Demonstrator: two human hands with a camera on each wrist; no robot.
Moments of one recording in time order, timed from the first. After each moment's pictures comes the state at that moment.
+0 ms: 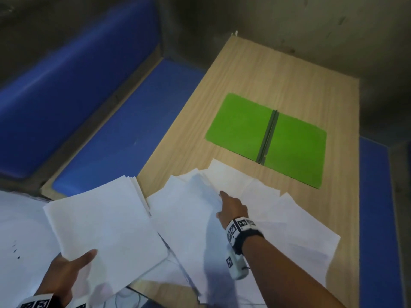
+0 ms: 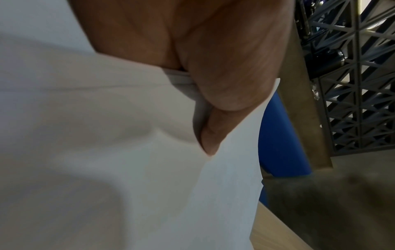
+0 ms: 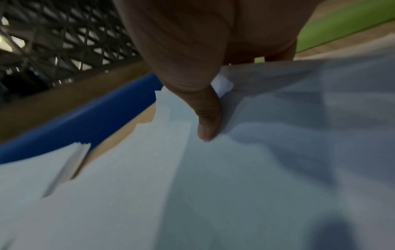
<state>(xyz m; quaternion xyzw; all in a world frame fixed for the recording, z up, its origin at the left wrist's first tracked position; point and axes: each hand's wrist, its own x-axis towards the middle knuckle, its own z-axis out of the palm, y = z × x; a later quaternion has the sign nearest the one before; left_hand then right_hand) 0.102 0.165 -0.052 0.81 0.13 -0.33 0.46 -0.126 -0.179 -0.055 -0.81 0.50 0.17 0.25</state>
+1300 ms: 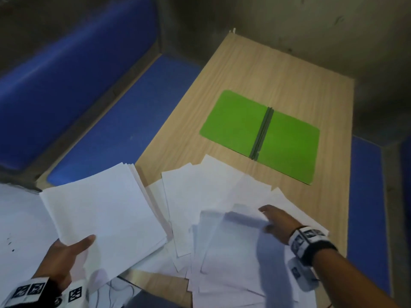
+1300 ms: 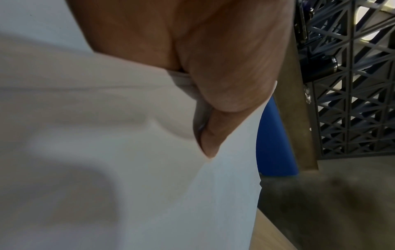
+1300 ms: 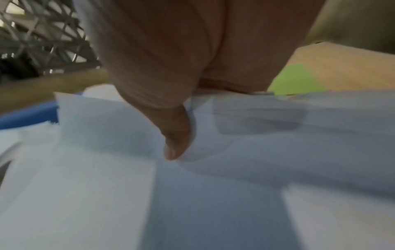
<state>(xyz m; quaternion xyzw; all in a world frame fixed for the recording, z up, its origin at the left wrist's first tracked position) 0.089 0.151 -0.042 0.78 0.15 -0.36 0.49 -0.284 -0.254 -0.033 -0.83 0.40 0.28 0.27</state>
